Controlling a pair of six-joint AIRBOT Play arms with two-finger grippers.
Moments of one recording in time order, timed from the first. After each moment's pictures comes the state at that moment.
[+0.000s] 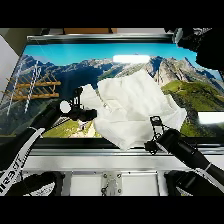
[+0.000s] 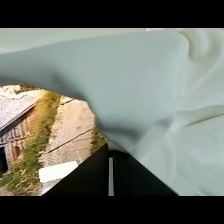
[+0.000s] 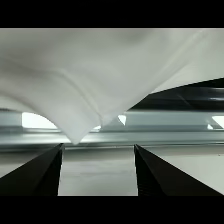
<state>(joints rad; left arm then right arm) -0.33 -1.31 0.89 1.13 -0.84 -1.66 0.66 -0.93 0.52 -1.75 1.21 2.24</state>
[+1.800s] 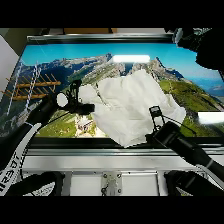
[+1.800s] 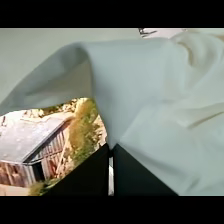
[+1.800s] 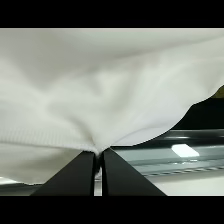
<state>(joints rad) -0.31 -1.31 1.02 1.24 -0.93 -1.63 0.67 -0.94 0.68 -1.91 1.30 2.20</state>
